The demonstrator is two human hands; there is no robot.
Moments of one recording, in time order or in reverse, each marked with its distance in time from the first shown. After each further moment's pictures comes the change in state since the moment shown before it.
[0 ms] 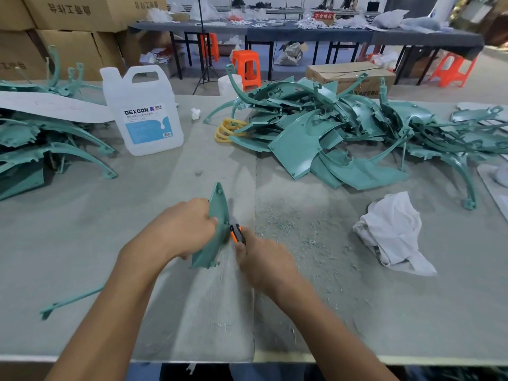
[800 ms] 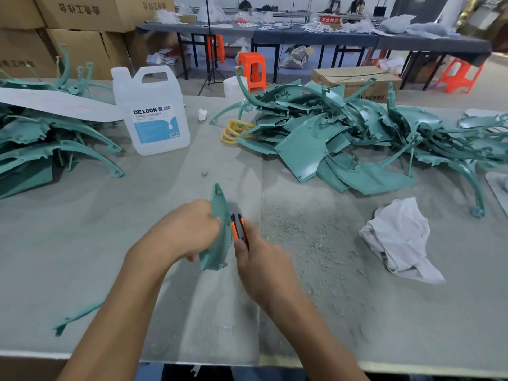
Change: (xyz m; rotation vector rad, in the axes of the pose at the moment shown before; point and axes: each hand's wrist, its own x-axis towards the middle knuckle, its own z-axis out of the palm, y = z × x) left_hand 0.000 -0.007 0.002 -0.078 0.007 -0.039; right_hand -0.019 -0.020 -0.002 0.086 0.125 -0.028
